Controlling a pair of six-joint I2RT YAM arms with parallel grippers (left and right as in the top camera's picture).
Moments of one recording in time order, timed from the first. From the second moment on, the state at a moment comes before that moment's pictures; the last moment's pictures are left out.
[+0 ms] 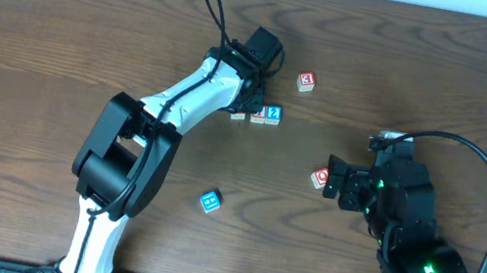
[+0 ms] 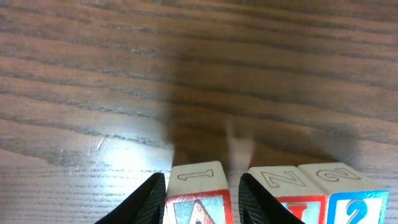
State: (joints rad) left arm -0.51 2.15 1.61 -0.74 -0.07 -0.54; right arm 0.36 0.87 0.72 -0.57 0.15 0.27
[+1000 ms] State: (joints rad) left arm -0.49 2.15 1.61 -0.68 -0.15 -0.49; right arm 0.36 0.87 0.72 -0.57 0.15 0.27
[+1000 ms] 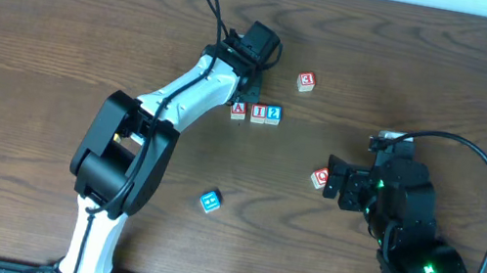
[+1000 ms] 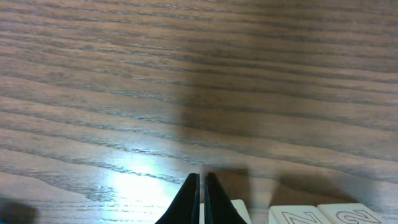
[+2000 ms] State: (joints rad) left arm -0.49 2.15 1.61 -0.71 -0.04 -0.49; right arm 0.36 0.87 0.72 -0.57 0.15 0.27
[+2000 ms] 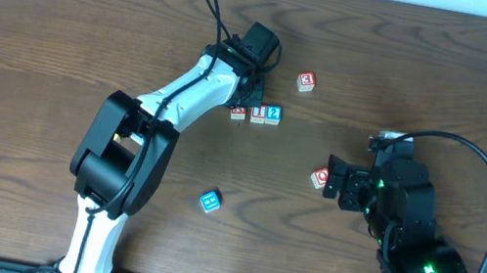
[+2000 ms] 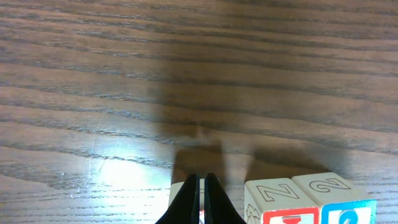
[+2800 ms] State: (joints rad) left arm -0.49 2.15 1.61 -0.71 -0.06 -0.49; right arm 0.36 0.87 0.72 -0.57 0.15 0.27
